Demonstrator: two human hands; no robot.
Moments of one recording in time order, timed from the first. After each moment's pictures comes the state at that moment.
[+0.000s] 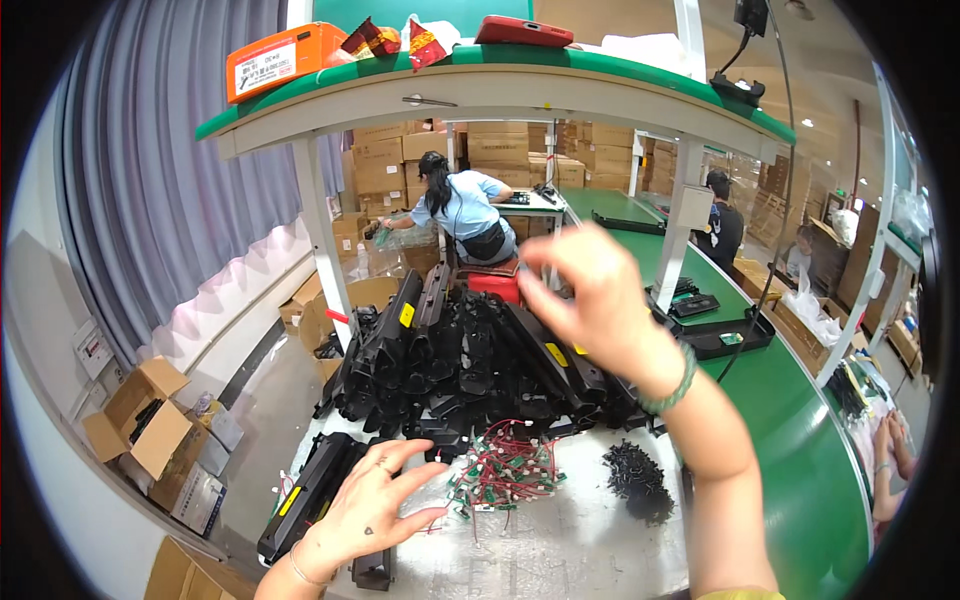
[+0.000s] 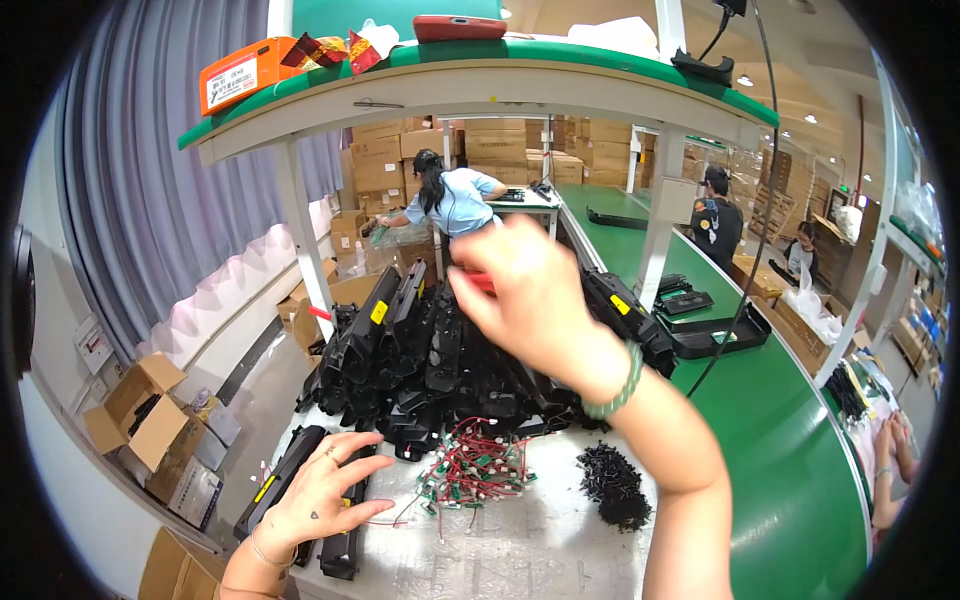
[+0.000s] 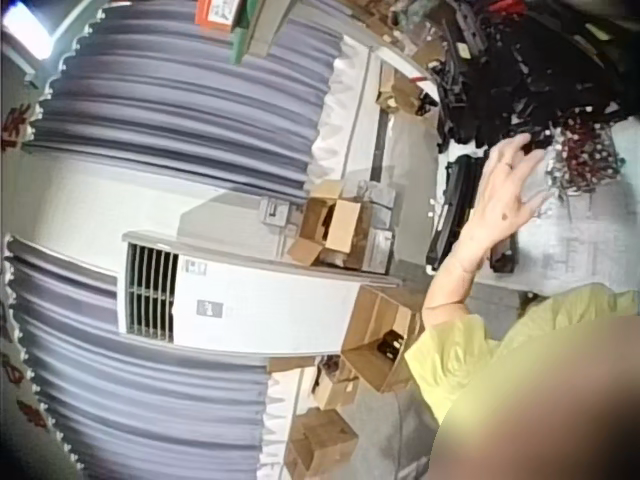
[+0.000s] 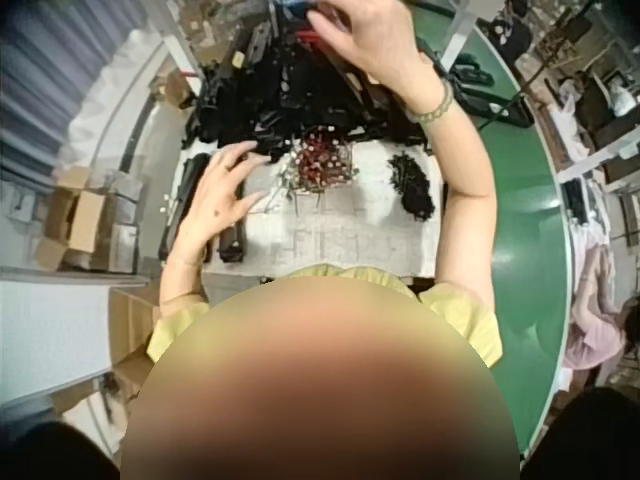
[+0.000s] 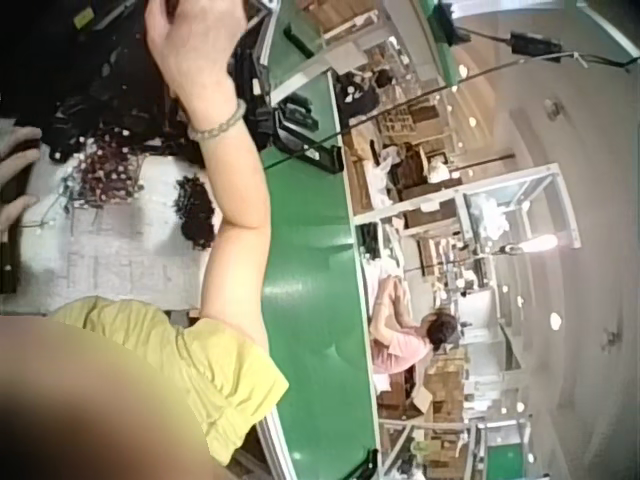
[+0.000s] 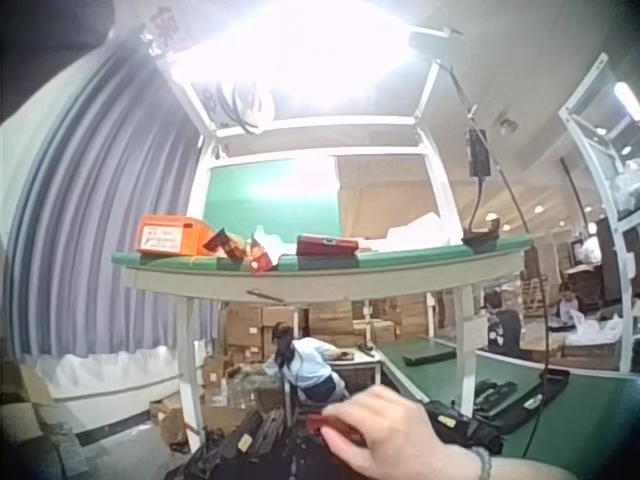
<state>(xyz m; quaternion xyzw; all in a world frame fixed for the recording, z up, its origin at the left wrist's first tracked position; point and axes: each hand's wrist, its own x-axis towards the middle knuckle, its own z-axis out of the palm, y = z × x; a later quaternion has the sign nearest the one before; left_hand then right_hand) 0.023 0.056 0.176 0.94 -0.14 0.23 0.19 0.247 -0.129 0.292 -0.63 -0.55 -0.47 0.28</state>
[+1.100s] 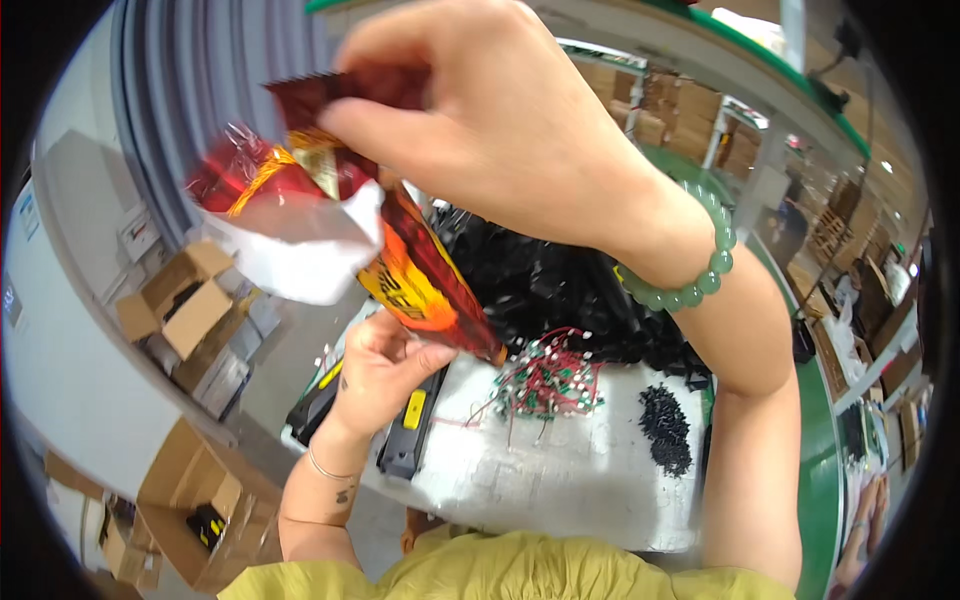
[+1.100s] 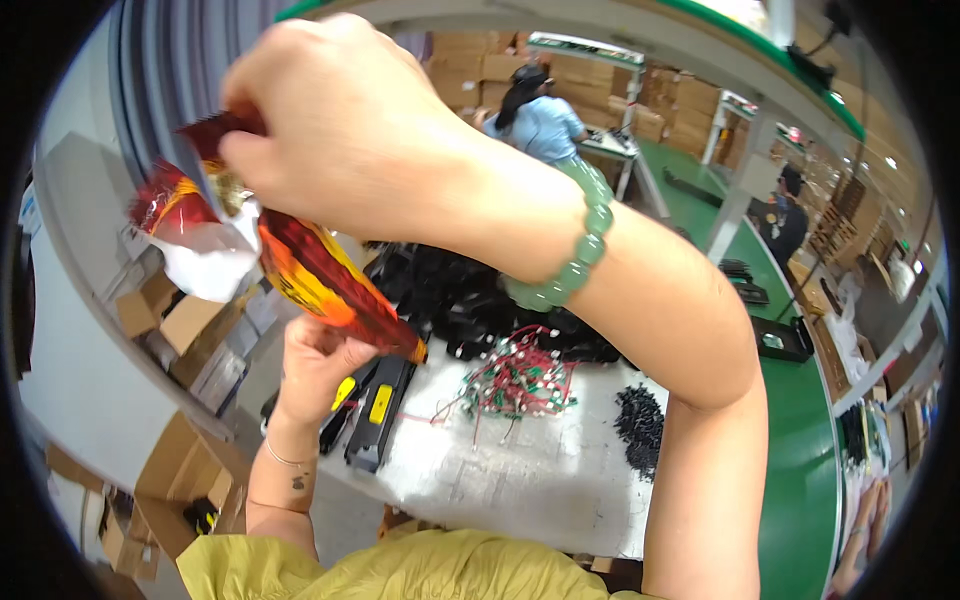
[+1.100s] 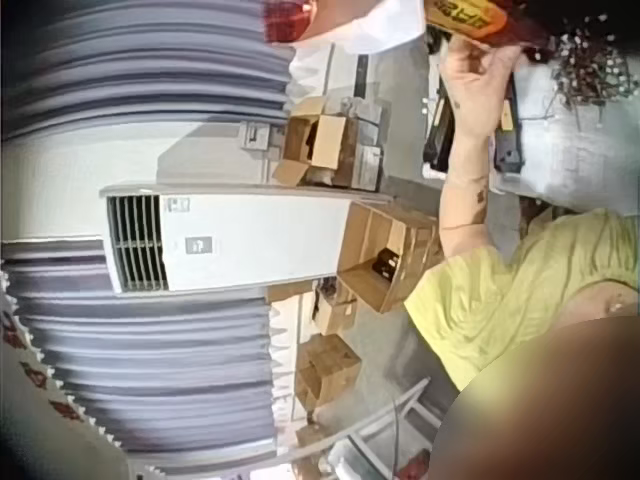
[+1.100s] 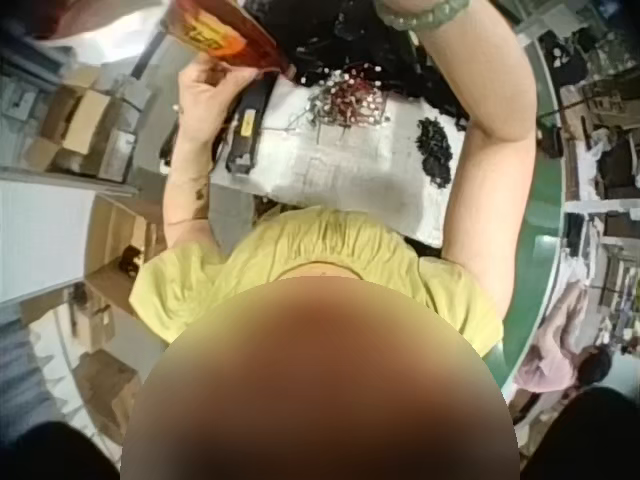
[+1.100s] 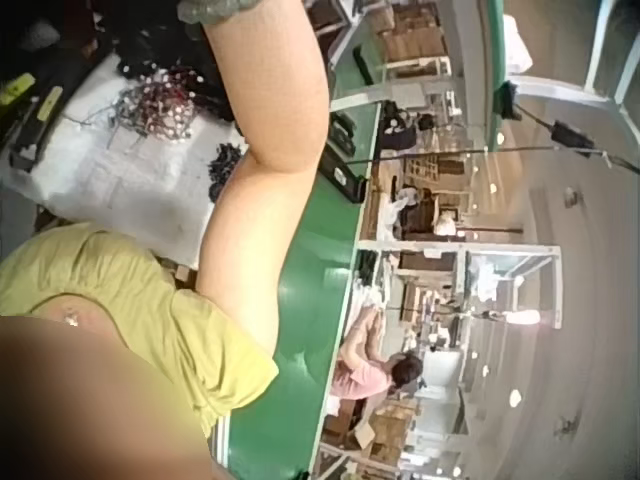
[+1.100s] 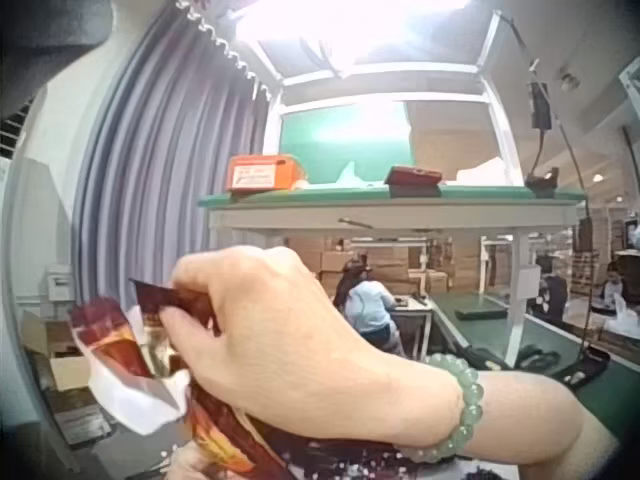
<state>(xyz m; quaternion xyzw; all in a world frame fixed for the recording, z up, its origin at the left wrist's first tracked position) -0.010 0.059 0.167 0.63 -0.11 0.35 0.69 0.093 -0.034 0.362 -0.47 -0.73 -0.27 0.41</state>
